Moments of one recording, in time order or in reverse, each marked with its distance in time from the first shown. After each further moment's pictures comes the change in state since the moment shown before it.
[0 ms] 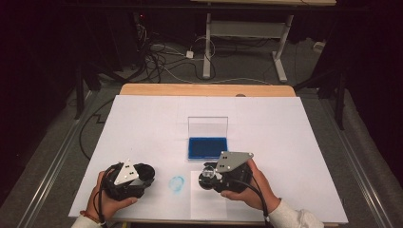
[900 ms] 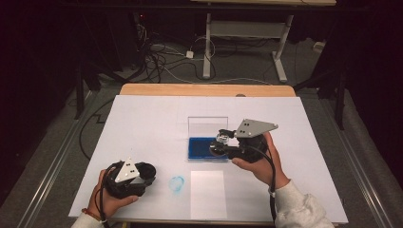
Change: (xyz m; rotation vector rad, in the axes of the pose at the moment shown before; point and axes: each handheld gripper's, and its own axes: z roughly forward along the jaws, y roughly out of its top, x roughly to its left) left arm 0.003 0.000 0.004 -0.002 -0.014 -0.008; right arm -0.060 0.021 -0.034 -0.137 -0.167 0.089
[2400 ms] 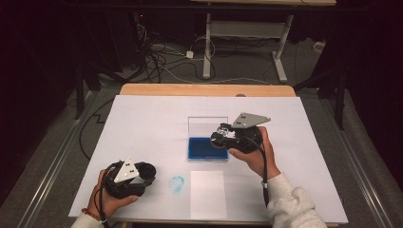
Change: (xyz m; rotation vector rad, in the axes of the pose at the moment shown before) left arm 0.000 0.002 -0.002 -0.007 -0.005 0.009; right arm -0.029 -0.012 0.029 0.028 -0.086 0.072
